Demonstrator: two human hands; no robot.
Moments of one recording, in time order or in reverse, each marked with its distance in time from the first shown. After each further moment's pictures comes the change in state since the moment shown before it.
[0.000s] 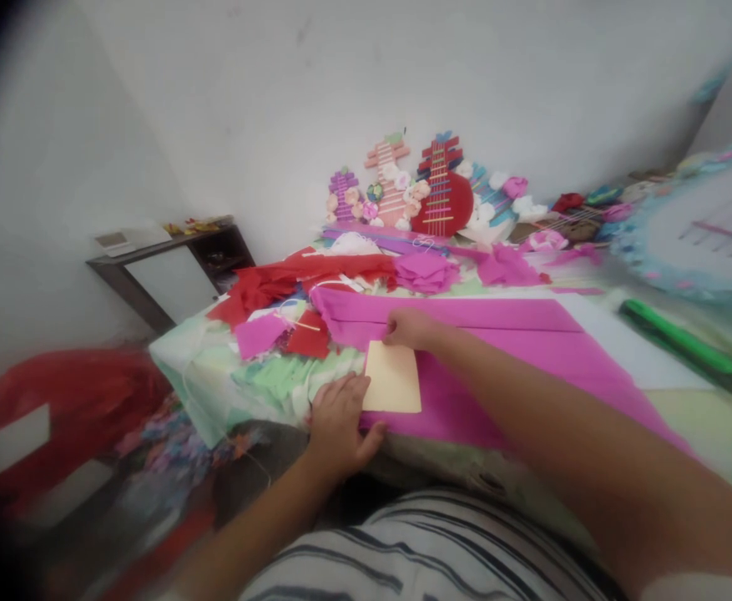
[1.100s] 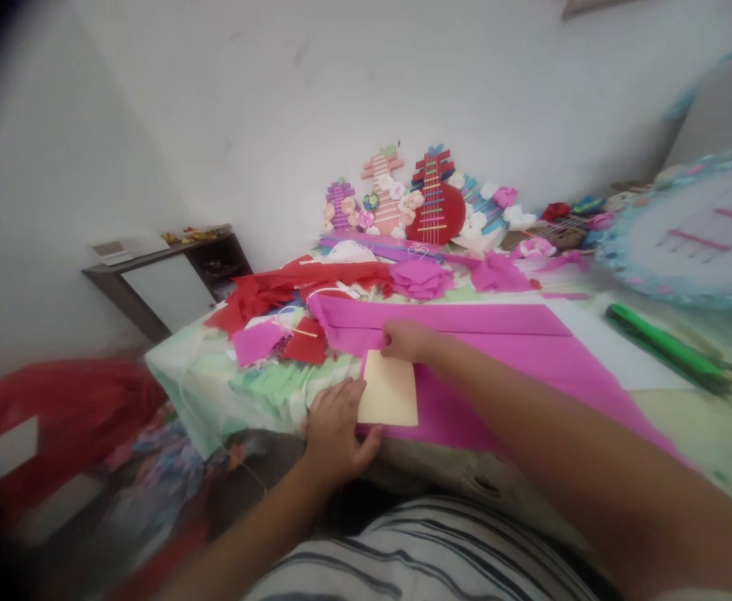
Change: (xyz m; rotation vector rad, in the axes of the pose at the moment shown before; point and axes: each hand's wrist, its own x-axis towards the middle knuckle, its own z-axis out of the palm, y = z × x) left_hand 0.002 0.001 -0.001 0.013 0.019 0.007; right_hand -0.007 0.004 0.005 -0.078 -0.020 -0.061
